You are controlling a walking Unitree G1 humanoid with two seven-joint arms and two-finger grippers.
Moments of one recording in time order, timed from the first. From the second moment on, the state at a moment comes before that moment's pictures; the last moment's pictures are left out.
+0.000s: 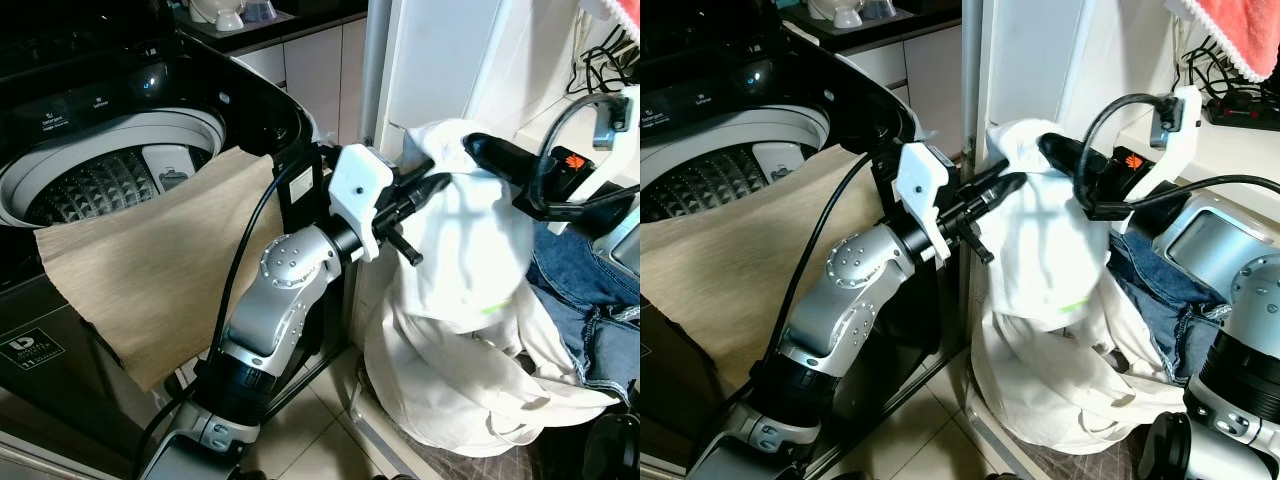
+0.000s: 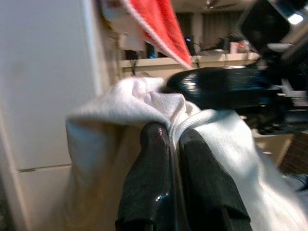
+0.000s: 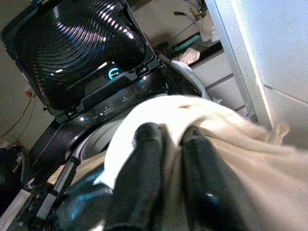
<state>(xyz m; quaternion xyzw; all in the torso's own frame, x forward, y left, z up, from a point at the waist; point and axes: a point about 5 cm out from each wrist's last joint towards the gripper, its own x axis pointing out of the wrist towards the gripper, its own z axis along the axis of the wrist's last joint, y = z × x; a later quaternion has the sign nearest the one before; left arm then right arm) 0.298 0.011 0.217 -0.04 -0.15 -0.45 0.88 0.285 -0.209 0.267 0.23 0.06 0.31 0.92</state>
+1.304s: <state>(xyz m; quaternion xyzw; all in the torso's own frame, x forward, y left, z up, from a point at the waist) 0.355 0.252 0.473 0.31 -0.40 0.14 0.85 0.285 -0.231 0.225 0.07 0.09 0.15 0.98</state>
